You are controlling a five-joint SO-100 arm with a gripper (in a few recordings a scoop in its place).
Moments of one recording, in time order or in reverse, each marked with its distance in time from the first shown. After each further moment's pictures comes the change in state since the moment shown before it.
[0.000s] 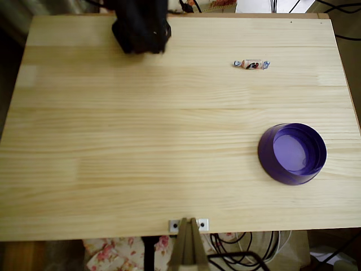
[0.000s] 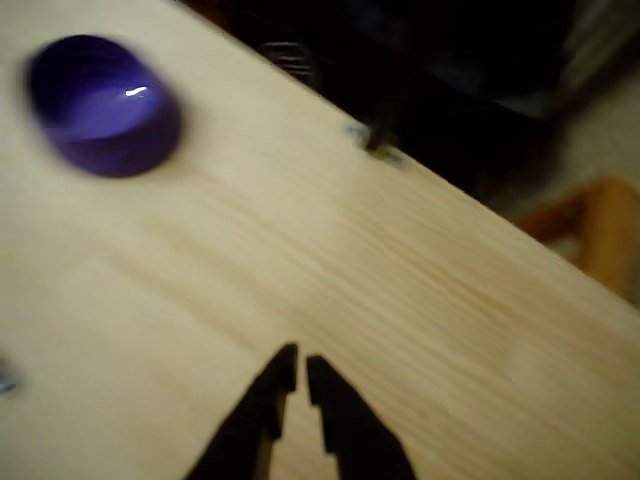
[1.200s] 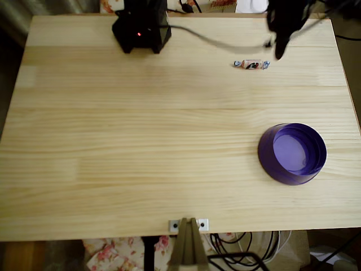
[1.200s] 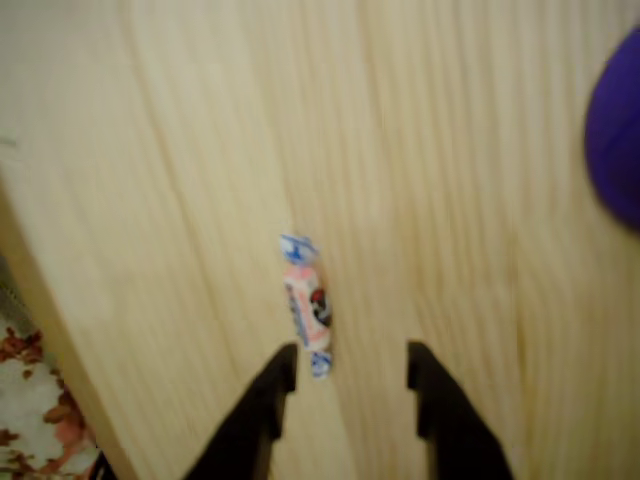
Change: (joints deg) arm -48.5 -73.1 -24.1 -11.4 13.8
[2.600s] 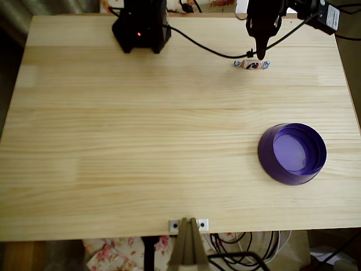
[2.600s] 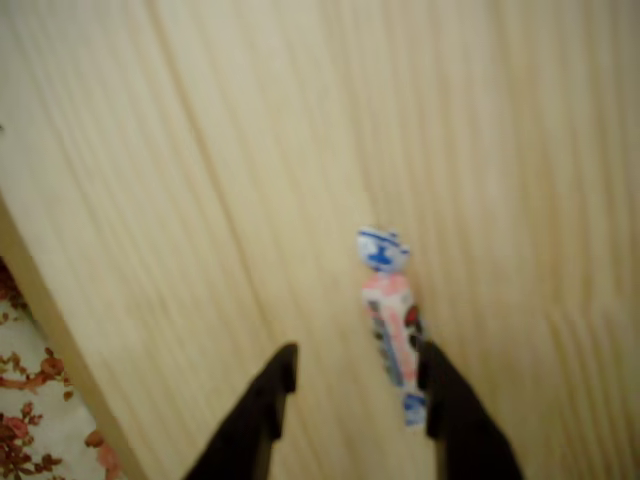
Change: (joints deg) arm -7.5 2.5 17.9 -17.6 11.1
